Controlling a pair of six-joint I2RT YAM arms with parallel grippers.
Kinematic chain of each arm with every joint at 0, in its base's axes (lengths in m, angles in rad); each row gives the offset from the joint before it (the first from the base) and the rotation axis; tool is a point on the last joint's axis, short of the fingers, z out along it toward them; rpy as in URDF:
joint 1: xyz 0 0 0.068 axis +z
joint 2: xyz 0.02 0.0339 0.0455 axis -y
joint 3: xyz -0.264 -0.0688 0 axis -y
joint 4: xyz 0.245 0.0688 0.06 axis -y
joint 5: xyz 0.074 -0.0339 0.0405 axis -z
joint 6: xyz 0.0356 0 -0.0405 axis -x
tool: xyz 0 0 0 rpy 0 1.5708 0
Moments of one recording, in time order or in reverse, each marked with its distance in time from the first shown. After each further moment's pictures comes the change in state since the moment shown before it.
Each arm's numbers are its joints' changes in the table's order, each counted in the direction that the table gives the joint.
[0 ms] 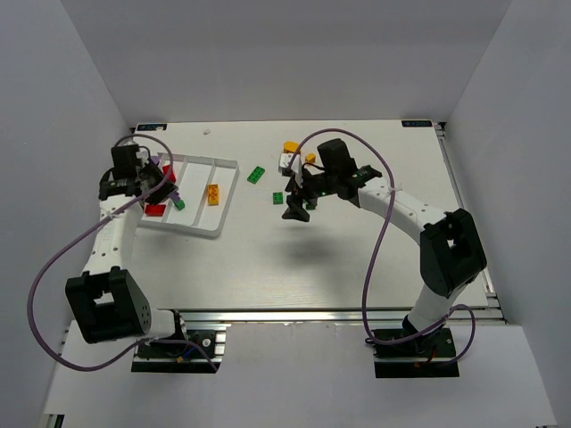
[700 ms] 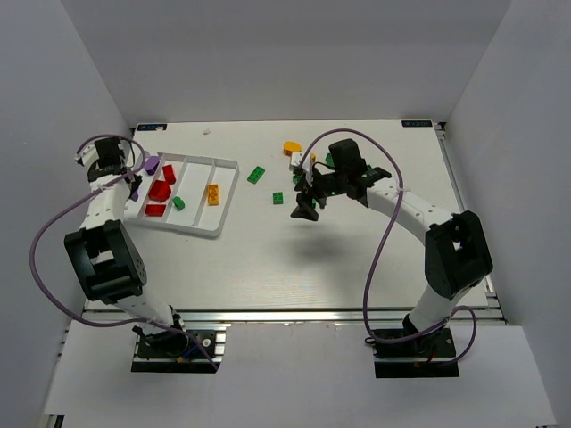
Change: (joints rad) left arm 0.192 -0.293 0.137 0.099 -0.415 0.094; right arm -0.056 0.031 -0.045 0.003 -0.034 0.016
